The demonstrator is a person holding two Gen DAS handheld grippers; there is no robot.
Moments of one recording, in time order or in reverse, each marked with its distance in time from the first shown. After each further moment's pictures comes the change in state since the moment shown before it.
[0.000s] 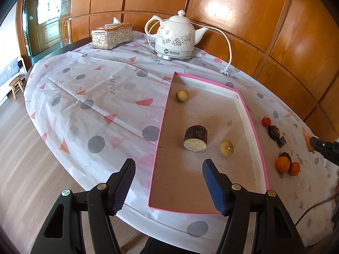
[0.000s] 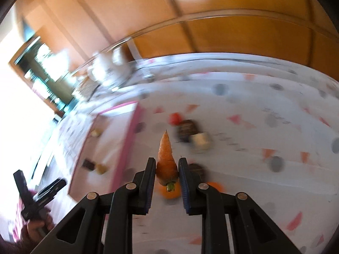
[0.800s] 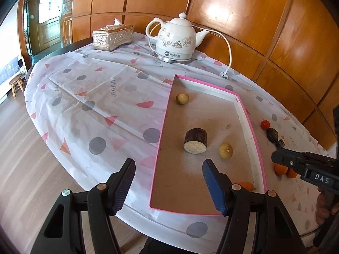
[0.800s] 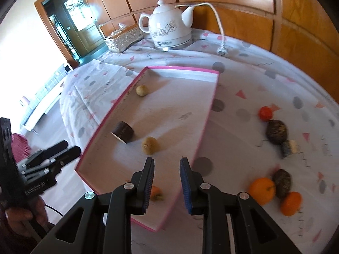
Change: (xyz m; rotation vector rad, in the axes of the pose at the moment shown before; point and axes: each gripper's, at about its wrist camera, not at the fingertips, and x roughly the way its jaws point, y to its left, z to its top) left arm -0.003 0.001 0.002 -0.002 -0.009 -0.011; right arm 0.077 0.131 -0.032 -0.309 0.136 -0.046
